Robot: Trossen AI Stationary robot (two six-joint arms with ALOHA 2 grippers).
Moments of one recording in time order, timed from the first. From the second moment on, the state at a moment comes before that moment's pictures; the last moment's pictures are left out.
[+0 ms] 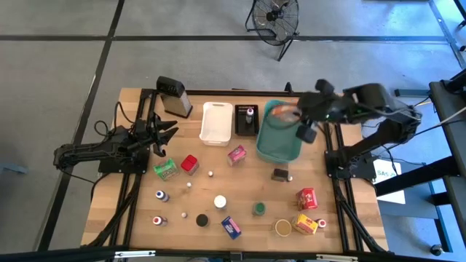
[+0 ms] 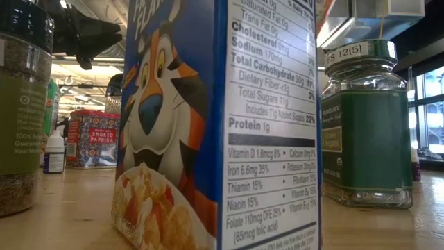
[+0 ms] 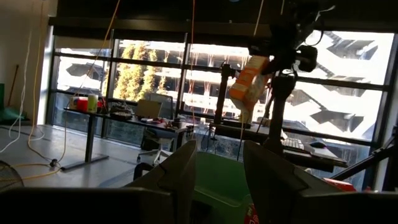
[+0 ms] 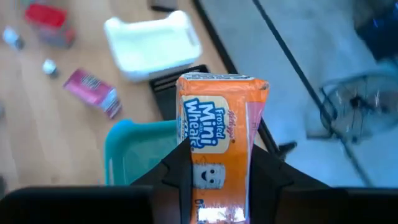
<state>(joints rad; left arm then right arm) 0.14 0.01 0.01 0.32 -0.22 -0.11 0.07 1.39 1.96 -1.57 0.51 0.29</state>
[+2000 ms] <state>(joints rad) 0.14 0.01 0.01 0.31 -0.23 -0.11 -0.60 1.64 1.26 -0.96 -0.06 -0.44</state>
